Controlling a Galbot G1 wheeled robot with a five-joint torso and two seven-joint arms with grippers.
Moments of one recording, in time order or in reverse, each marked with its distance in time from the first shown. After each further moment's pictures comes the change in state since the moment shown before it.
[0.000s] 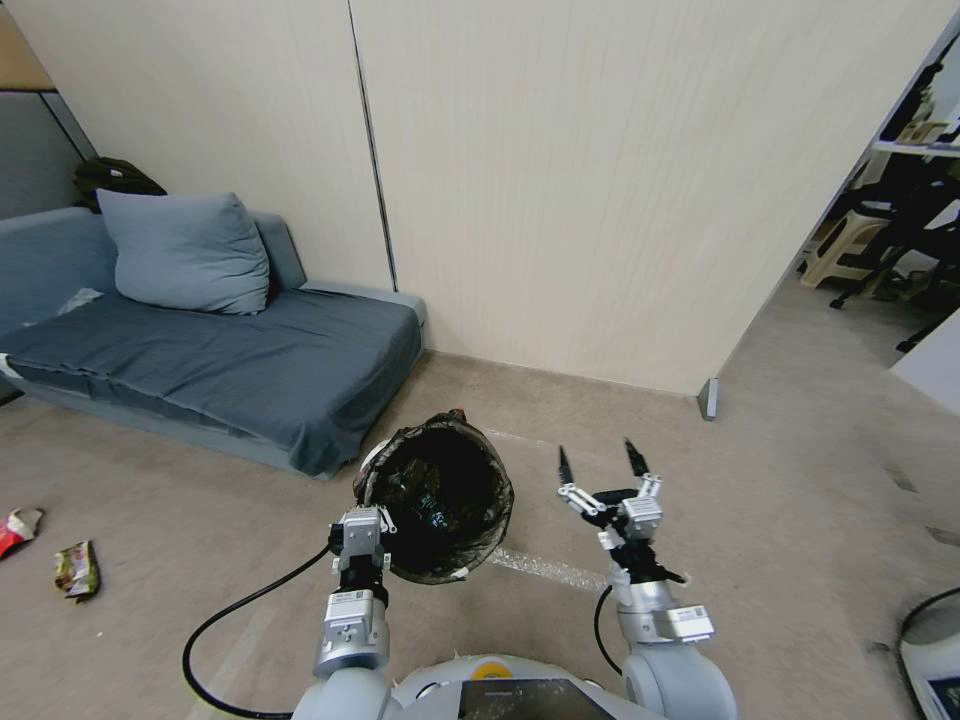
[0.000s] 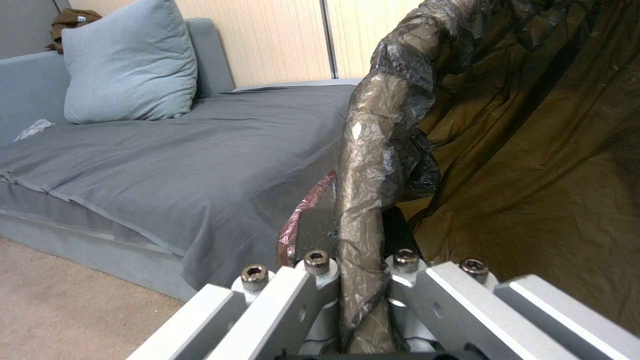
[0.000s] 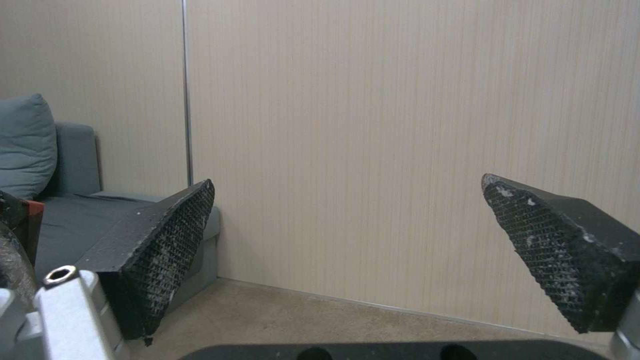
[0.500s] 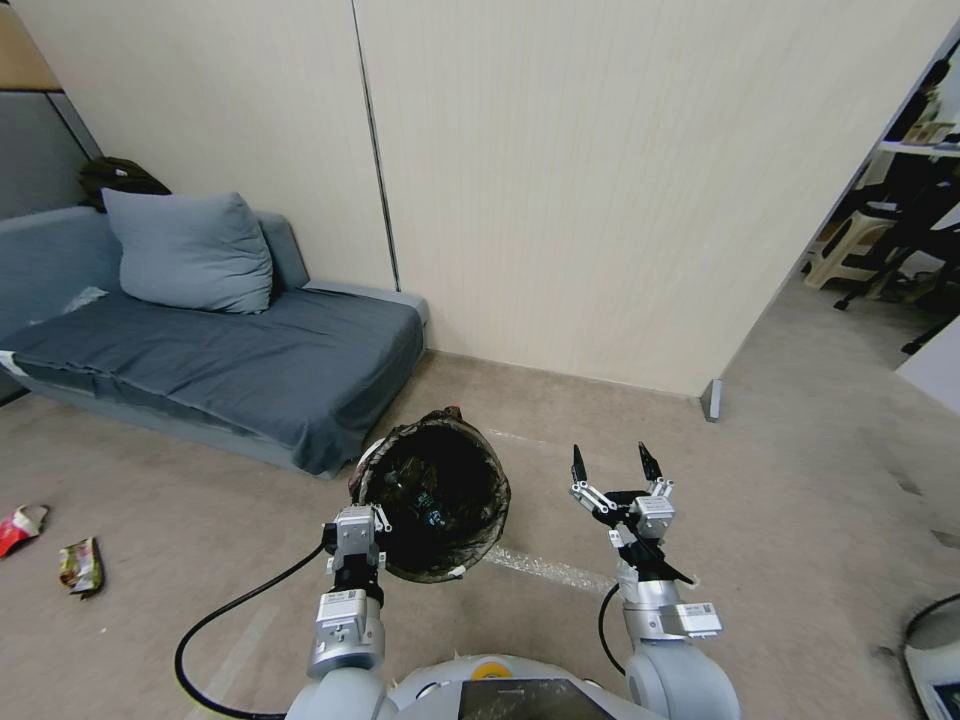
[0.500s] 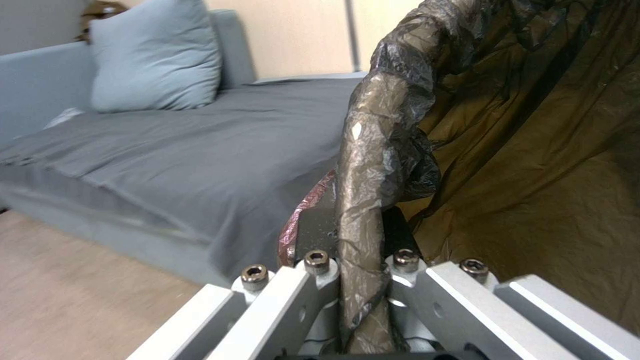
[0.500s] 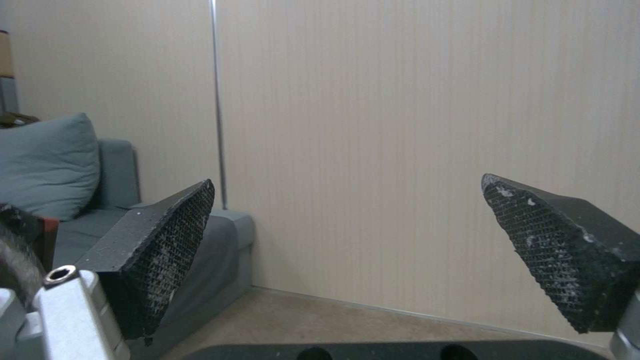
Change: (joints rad) left arm 0.002 -0.007 0.002 -0.006 0.002 0.015 -0.004; right arm 0.010 0.009 -0.020 -0.015 0.026 0.026 -0.008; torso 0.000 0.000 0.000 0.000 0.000
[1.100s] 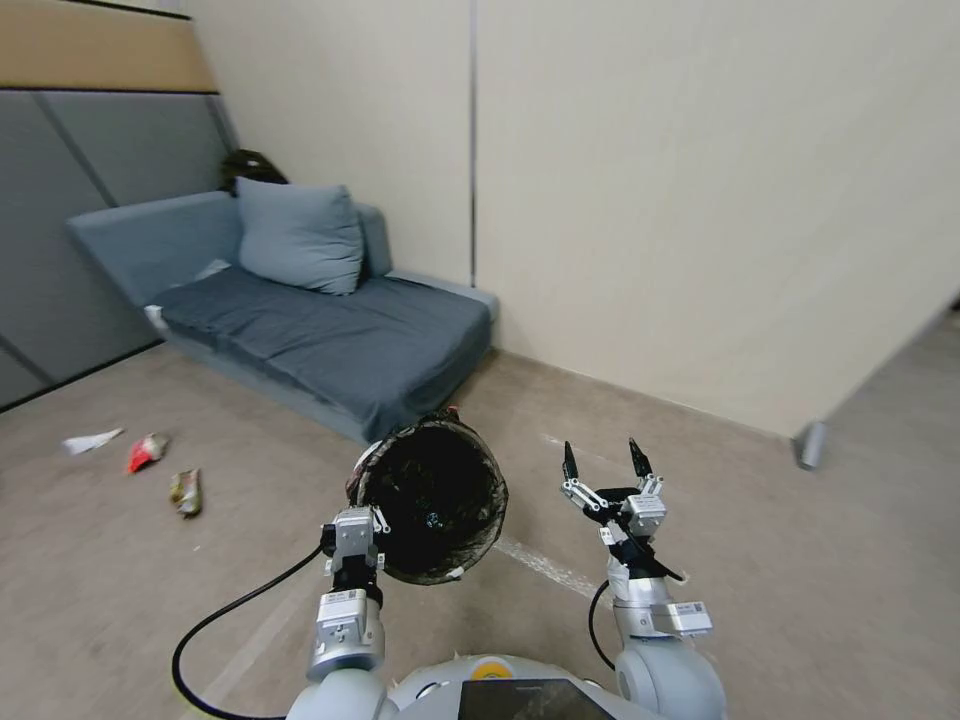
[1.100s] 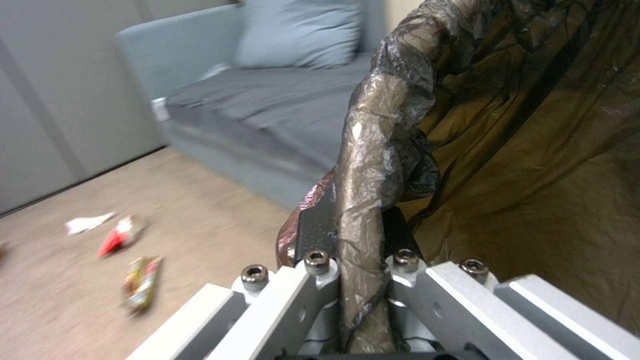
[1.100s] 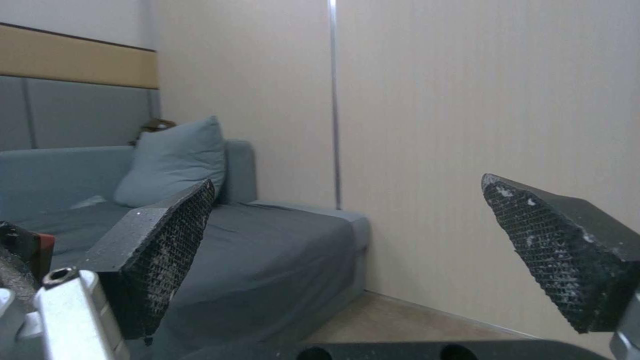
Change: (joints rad) left arm 0.005 -0.011 0.009 0.002 0.018 0.012 -0.010; right arm 0.014 0.002 -0.018 -0.022 -0.010 0.021 0.020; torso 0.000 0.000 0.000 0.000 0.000
